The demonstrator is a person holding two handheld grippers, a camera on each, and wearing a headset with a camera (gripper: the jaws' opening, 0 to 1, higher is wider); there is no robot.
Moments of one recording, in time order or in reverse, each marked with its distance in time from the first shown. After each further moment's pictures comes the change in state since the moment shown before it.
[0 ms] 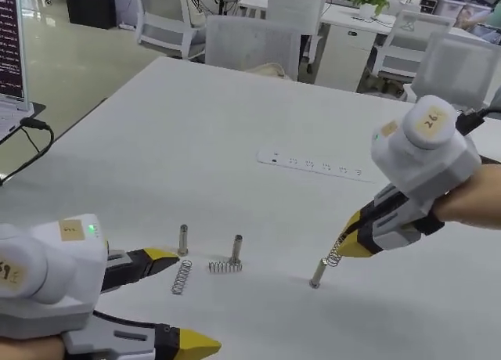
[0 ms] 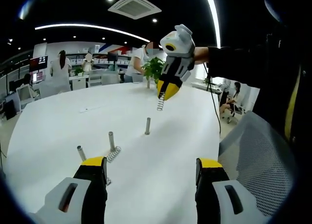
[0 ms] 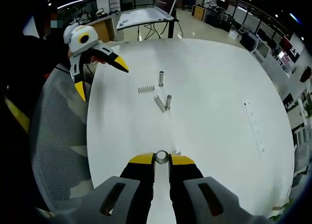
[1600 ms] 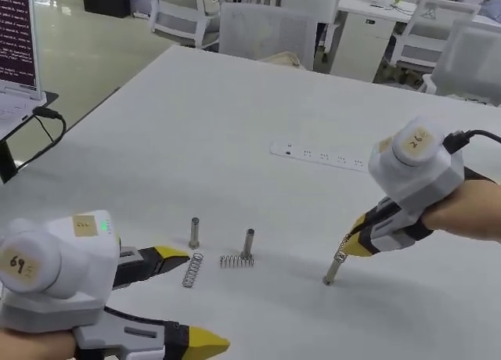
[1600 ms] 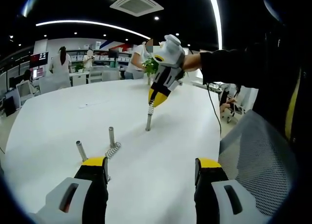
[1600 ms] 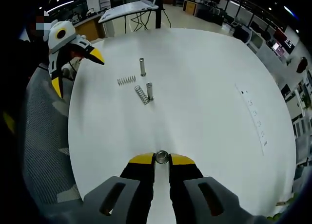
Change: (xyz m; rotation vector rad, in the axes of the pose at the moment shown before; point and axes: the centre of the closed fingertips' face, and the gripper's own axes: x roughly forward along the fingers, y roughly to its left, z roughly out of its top) left arm 0.002 0.006 -0.010 -0.022 0.024 -0.002; right arm 0.039 -0.033 -0.018 0.054 0.035 -0.039
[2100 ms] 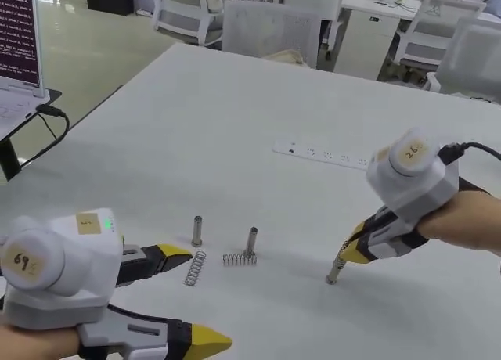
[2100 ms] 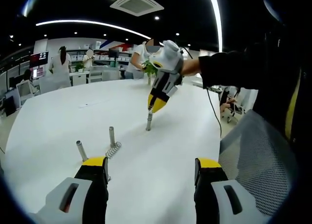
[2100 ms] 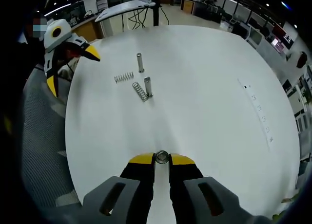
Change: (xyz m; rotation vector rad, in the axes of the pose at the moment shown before) left arm 0.001 0.000 -0.001 0.001 0.002 0.001; right arm 0.021 -0.004 -0.010 0.035 -0.007 0.009
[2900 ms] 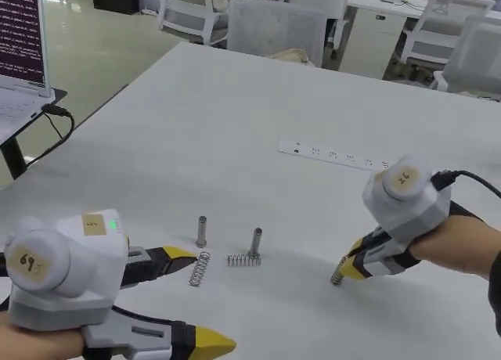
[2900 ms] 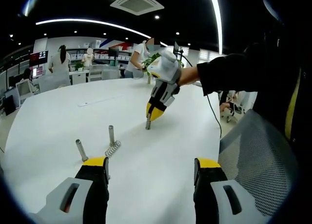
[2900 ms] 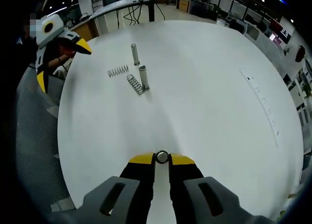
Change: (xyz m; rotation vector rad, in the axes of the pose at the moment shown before) left arm 0.001 -0.001 -0.002 -0.006 0.009 -0.004; right arm 0.027 0.000 -0.014 0.033 0.001 -0.005
